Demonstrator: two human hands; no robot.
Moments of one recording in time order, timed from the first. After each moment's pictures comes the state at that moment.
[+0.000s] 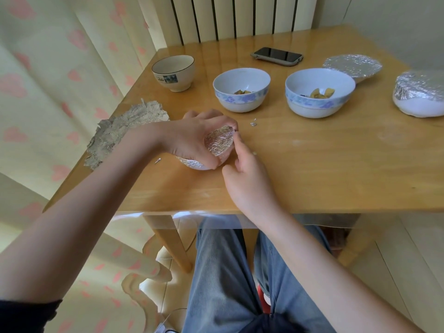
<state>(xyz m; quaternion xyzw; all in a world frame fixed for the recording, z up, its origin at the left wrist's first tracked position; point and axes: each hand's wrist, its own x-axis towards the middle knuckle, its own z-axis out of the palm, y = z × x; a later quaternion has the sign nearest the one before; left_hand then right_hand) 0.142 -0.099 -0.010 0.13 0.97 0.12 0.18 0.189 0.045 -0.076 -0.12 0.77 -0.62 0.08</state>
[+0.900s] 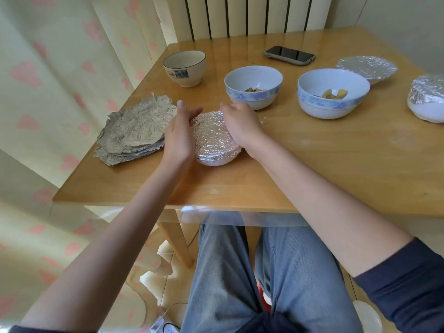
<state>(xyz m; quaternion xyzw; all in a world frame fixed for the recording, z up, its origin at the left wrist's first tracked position) 0.142 -0.106 -0.078 -0.15 0.77 0.57 -0.23 0.100 0.007 -0.052 -0.10 0.82 -0.56 0.07</state>
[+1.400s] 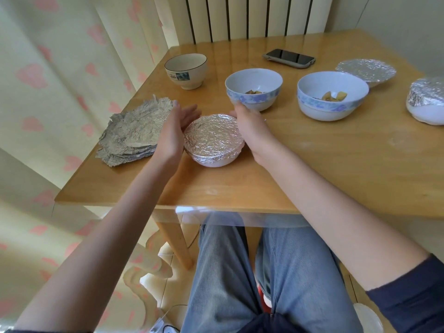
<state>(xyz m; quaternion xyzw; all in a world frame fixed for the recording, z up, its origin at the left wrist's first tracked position) 0.143 -0.120 -0.069 -0.12 0.73 0.66 -0.15 0.097 0.015 -0.057 -0.03 0.77 -0.63 0.12</state>
